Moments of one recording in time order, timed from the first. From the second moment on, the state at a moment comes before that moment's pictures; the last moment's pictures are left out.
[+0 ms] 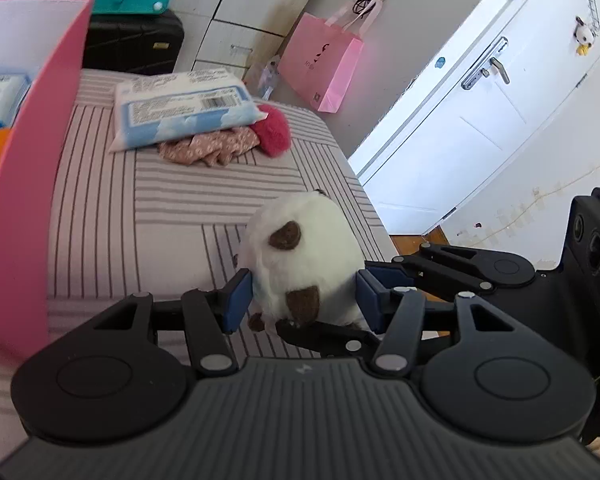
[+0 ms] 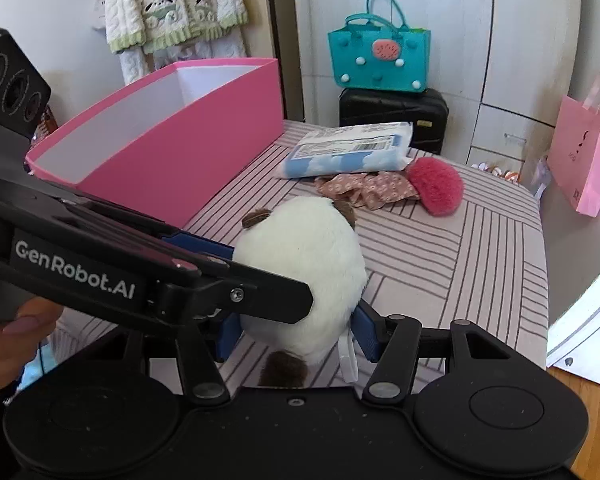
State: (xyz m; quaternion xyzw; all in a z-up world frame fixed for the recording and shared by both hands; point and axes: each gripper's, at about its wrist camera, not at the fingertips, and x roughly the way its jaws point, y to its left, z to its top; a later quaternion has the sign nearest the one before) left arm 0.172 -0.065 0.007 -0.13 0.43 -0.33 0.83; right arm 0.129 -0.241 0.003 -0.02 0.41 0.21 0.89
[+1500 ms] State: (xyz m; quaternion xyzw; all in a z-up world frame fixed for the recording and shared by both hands) left arm 0.111 0.084 0.088 -0.16 0.39 -0.32 0.85; right arm 0.092 -0.123 0.103 -0.12 0.34 0.36 0.86
